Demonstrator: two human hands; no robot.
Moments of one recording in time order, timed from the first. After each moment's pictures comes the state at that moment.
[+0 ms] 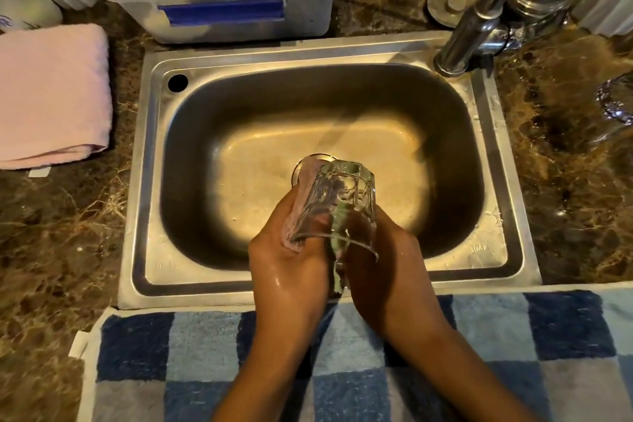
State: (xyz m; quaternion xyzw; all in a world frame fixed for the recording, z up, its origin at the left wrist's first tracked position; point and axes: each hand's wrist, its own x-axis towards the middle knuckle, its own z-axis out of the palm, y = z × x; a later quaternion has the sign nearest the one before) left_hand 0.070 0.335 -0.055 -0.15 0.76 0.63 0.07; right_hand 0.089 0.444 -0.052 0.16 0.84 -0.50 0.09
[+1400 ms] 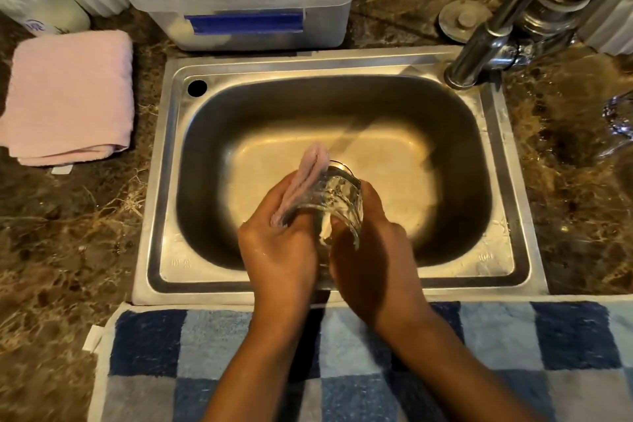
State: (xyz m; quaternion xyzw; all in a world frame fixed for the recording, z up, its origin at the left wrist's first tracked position) left_hand 0.051 0.323 -0.060 -0.17 0.71 0.68 0.00; right_hand 0.070 0.424 -0.041 0.16 0.86 -0.47 0.11
